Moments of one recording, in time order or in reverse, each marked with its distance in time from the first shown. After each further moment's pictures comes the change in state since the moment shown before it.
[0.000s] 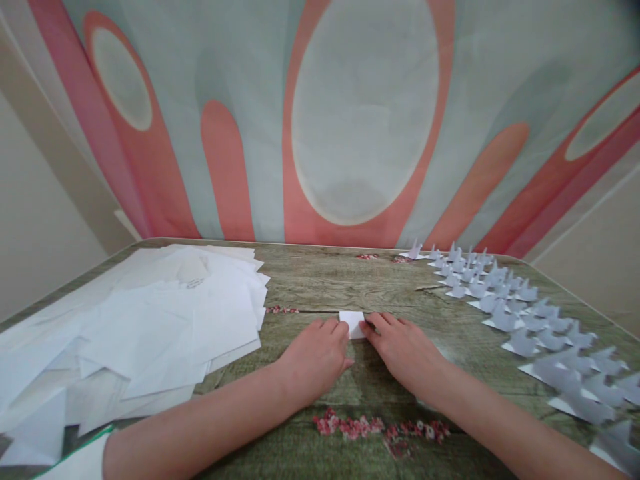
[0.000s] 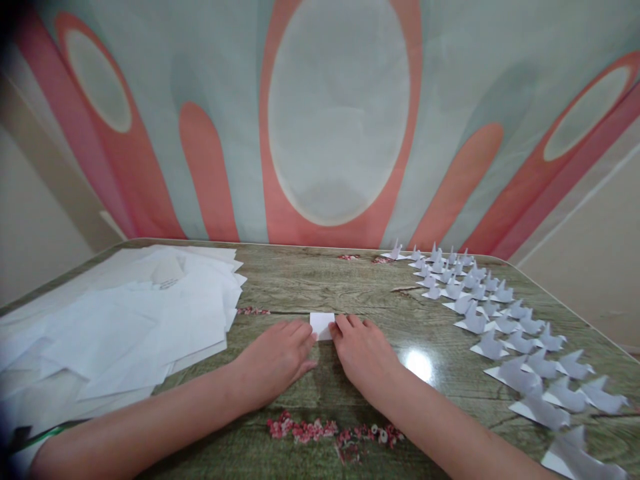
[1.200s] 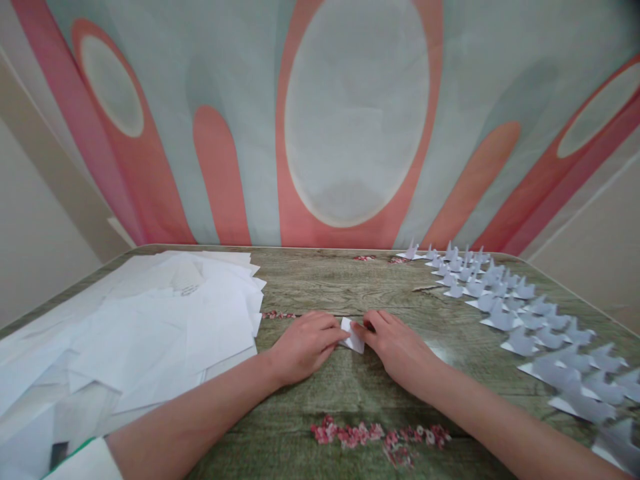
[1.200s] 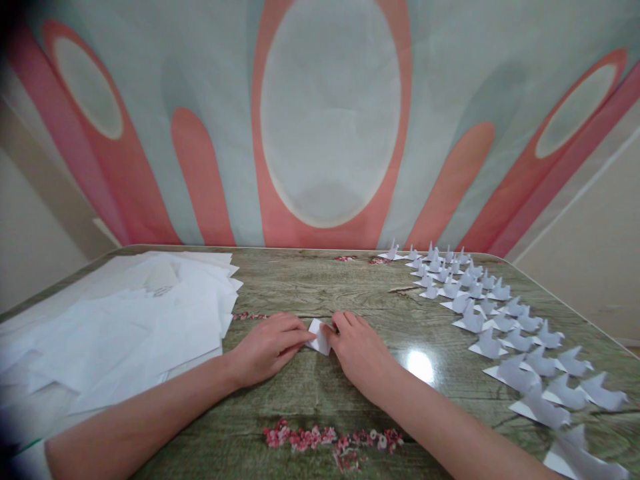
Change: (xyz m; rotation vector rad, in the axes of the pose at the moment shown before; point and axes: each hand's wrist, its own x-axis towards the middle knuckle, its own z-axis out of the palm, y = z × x) left_hand 0.003 -0.037 0.026 -0.434 0.248 0.125; right_hand 0.005 0.008 0.007 0.158 0.058 -0.061
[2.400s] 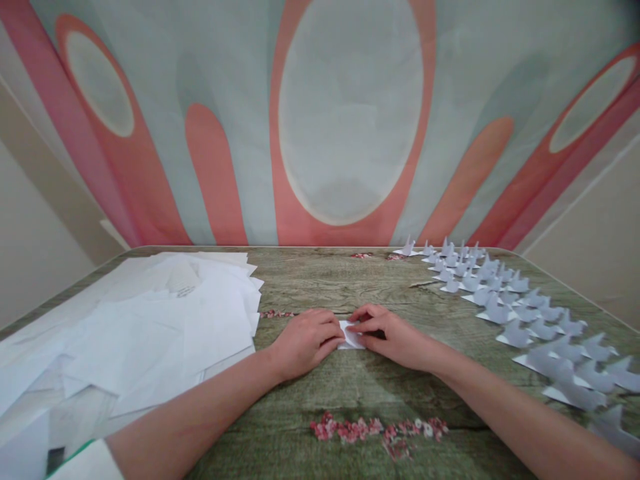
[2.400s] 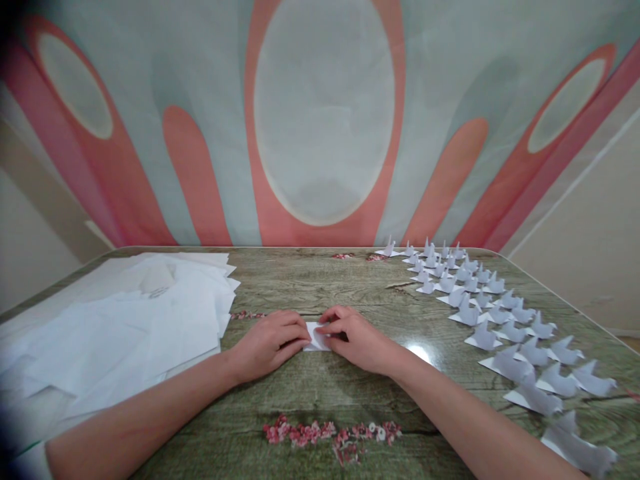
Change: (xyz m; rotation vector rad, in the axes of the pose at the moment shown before) left_hand 0.005 0.001 -0.001 -0.046 -0.010 -0.027; right_hand 0.007 0.020 0.006 0.757 0.035 -0.037
